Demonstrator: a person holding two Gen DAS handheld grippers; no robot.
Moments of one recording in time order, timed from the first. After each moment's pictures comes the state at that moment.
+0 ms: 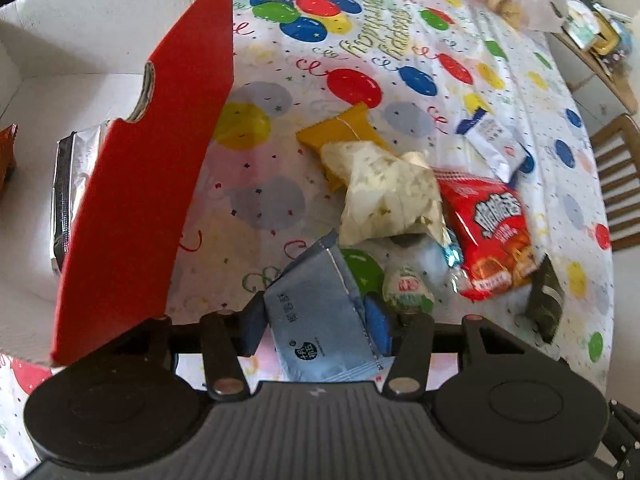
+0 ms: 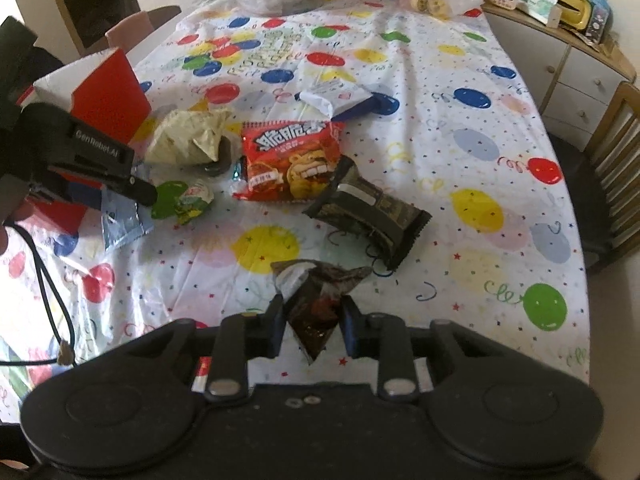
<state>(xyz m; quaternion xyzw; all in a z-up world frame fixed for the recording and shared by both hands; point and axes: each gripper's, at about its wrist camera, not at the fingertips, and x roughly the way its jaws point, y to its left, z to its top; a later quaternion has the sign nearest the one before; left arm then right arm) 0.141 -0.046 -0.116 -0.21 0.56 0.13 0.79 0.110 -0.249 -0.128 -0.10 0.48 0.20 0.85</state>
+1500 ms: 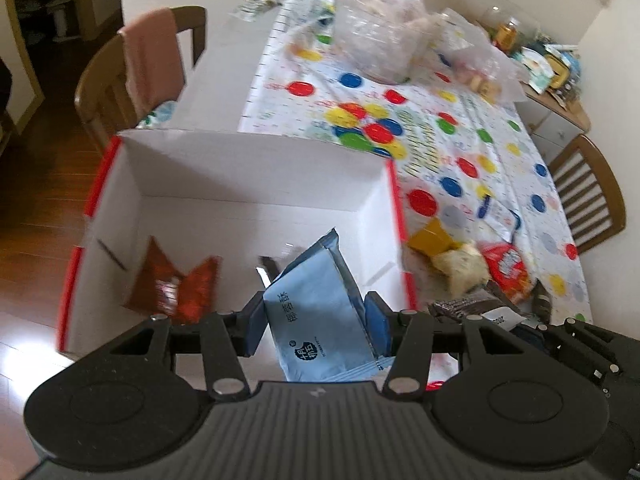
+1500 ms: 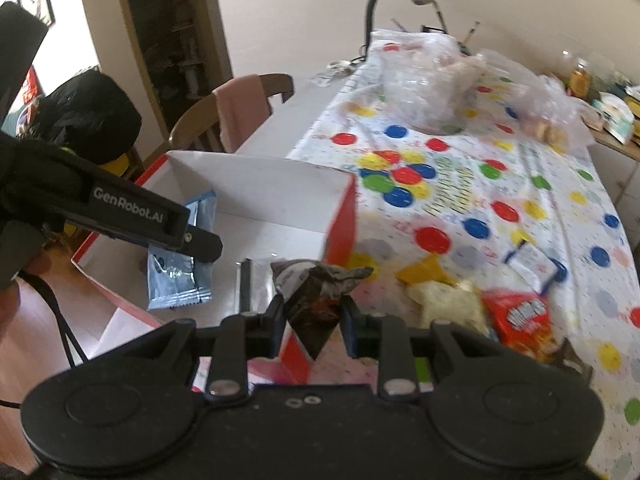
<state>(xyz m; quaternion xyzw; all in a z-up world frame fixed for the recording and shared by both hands) 0.060 0.131 0.004 -0.16 0.49 0.08 0.85 0.071 -0.001 -0.046 -0.11 0.39 0.28 0.87</state>
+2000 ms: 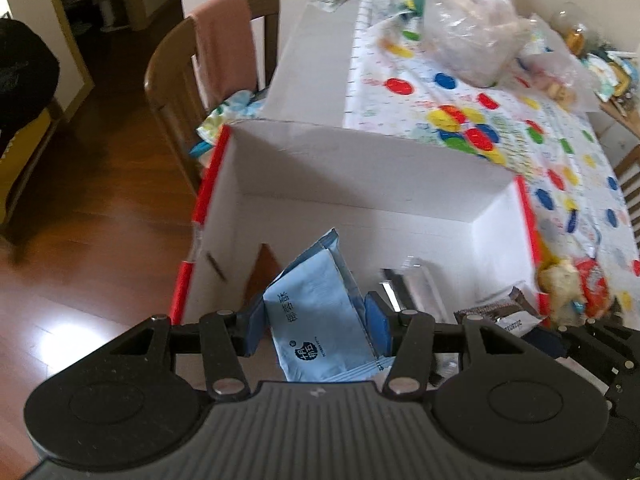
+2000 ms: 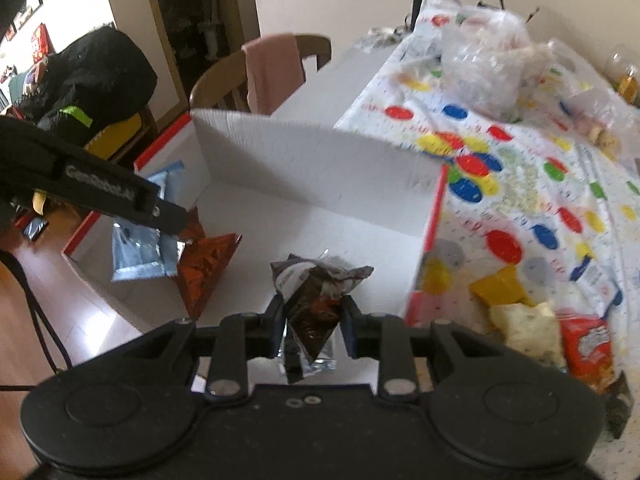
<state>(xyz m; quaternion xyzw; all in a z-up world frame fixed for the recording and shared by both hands) 0.060 0.208 -0.026 -0.14 0.52 0.15 0.83 0.097 0.078 -0.092 -0.14 0.44 0.30 0.83</state>
